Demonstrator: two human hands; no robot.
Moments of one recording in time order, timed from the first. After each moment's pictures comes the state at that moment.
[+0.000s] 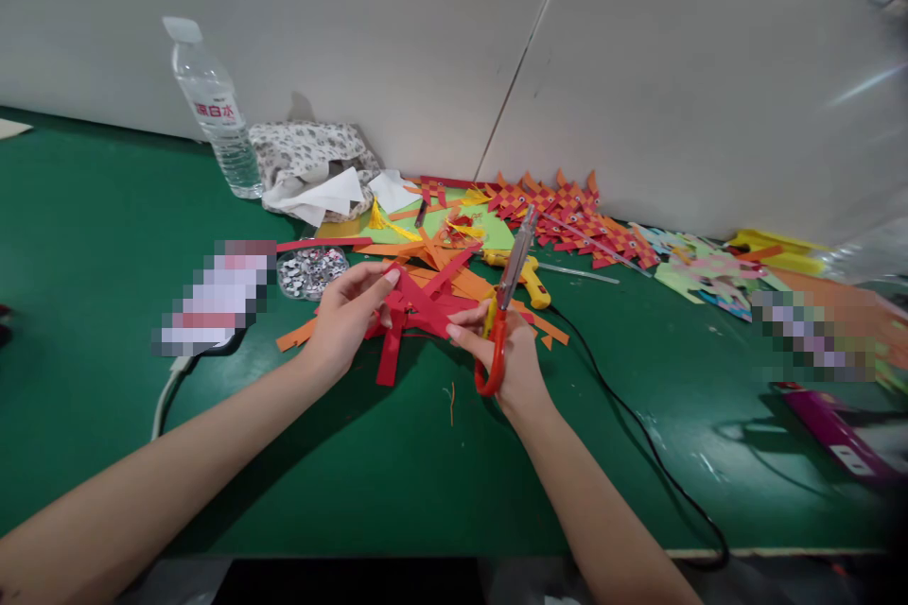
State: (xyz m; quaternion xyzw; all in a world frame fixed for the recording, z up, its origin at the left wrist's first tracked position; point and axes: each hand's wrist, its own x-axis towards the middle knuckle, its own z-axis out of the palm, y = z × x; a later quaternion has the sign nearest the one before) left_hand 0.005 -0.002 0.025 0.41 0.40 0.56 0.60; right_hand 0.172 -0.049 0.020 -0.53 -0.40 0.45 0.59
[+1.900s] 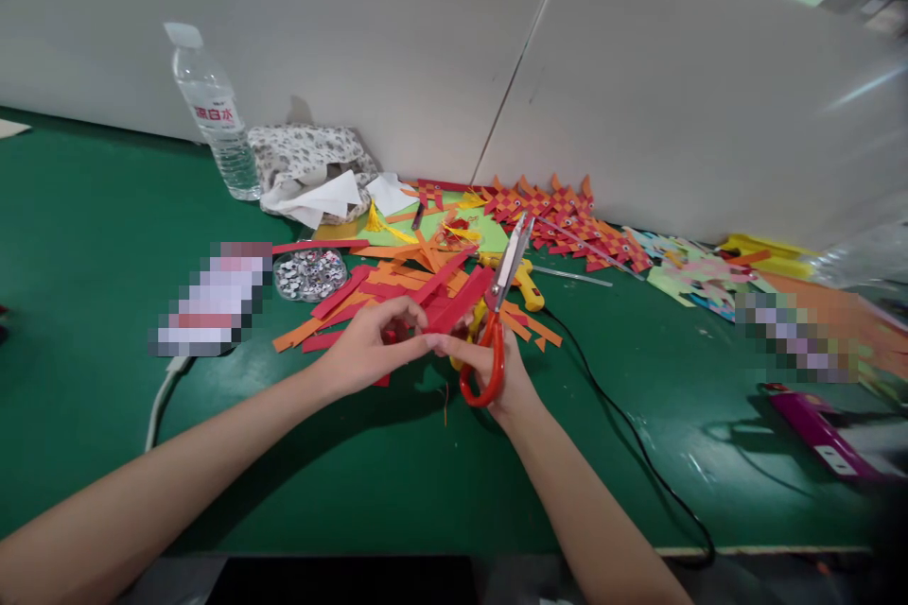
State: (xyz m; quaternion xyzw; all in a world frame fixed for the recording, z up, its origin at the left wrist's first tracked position) left_hand 0.006 -0.017 0.022 0.67 0.33 0.37 0.56; right_hand 0.167 -0.053 0.019 -0.49 -0.39 0.52 0.59
